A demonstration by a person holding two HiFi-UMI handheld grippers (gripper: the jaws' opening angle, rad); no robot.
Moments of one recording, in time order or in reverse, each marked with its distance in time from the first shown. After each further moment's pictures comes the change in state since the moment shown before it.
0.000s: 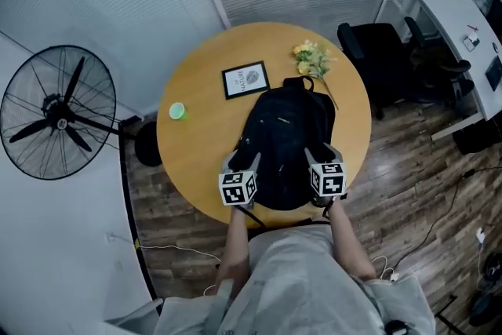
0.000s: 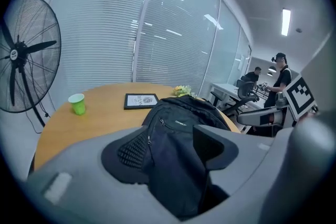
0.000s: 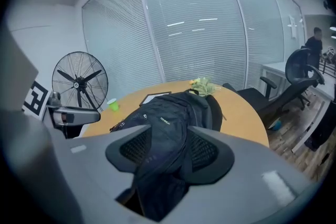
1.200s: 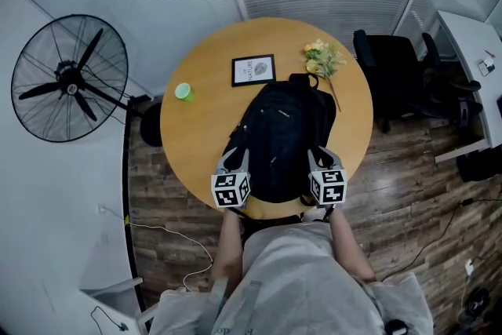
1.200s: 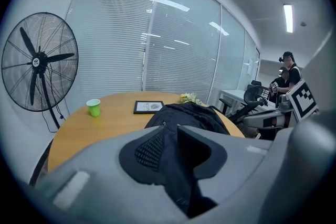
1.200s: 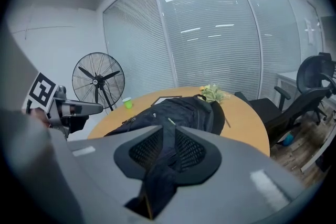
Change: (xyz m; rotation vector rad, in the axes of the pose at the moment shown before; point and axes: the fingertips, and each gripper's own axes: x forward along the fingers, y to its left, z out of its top) left arm -0.044 -0.023 -0.011 -0.018 -0.115 0.133; right arm -0.032 -0.006 -0.010 -0.117 -0.062 0.146
